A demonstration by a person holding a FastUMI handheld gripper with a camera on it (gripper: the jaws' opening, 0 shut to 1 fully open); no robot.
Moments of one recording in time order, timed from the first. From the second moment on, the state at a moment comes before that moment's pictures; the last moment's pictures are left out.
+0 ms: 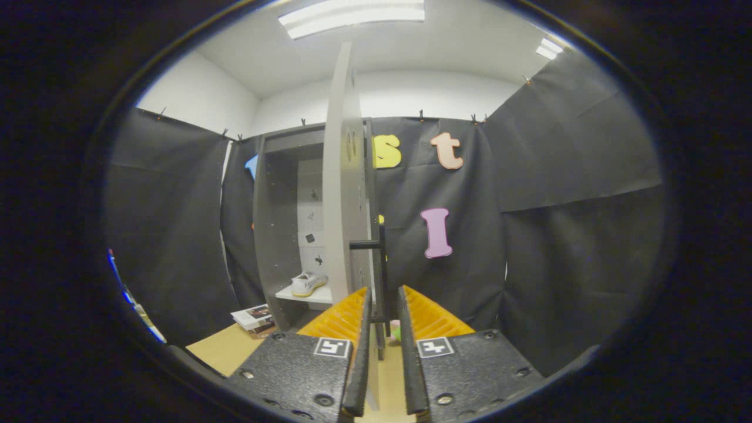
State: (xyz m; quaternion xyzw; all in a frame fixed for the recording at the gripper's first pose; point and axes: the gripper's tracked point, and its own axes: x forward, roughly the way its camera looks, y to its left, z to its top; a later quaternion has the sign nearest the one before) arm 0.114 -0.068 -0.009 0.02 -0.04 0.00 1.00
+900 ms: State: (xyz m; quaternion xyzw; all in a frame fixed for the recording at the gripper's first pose) arm 0.094 0.074 -0.100 0.00 -0.02 0.03 1.00
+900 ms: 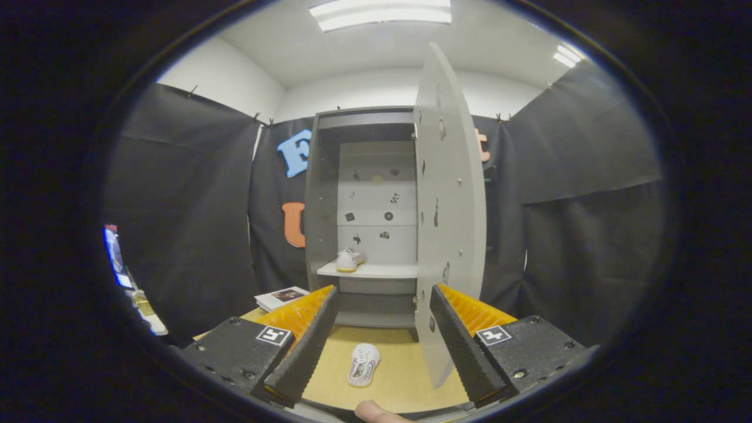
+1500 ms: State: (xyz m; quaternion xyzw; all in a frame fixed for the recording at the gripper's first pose) arm 0.206 0.152 -0.266 -0.01 0.05 0.04 1.00
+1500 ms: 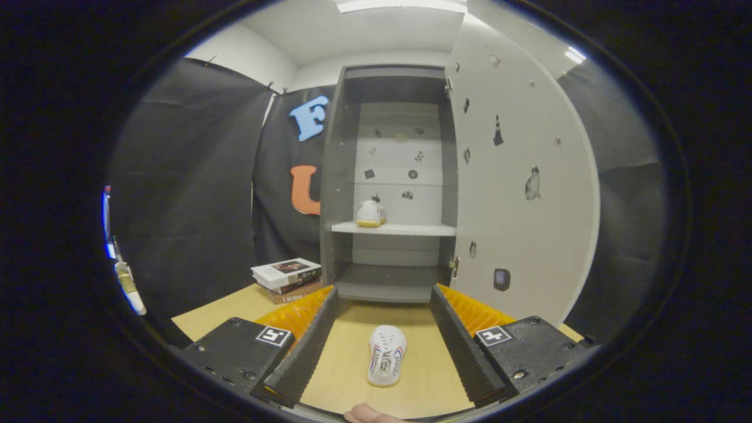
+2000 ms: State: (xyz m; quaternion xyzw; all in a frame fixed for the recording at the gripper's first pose) arm 0.294 0.166 -0.452 0.08 0.25 0.05 0.96
